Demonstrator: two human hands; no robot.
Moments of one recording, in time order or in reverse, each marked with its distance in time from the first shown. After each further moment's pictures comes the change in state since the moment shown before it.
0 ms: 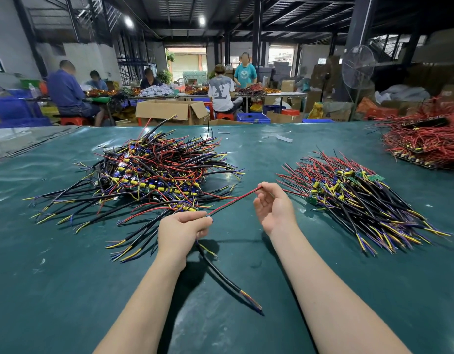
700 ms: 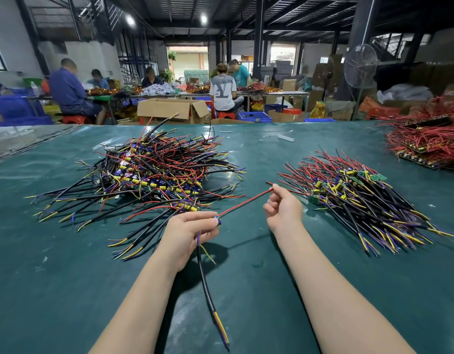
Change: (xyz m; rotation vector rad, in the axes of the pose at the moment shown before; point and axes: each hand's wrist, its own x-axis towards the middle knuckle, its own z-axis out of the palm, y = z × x) left_hand 0.000 0.002 -0.002 -0.198 -0.281 -0.117; right_hand 0.019 0.000 -0.009 -0.031 0.128 -0.057
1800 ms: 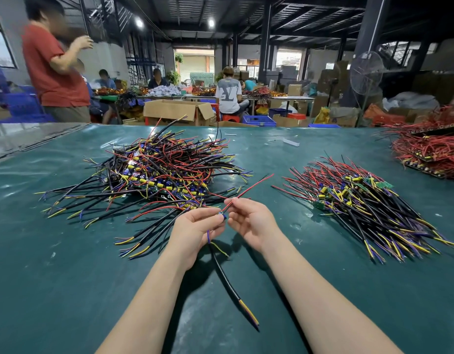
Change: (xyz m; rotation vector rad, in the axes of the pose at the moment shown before) left_hand -0.001 0.002 0.004 -0.069 0.053 0.040; right_hand -0.038 0.035 0.018 -0.371 -0.456 0.181
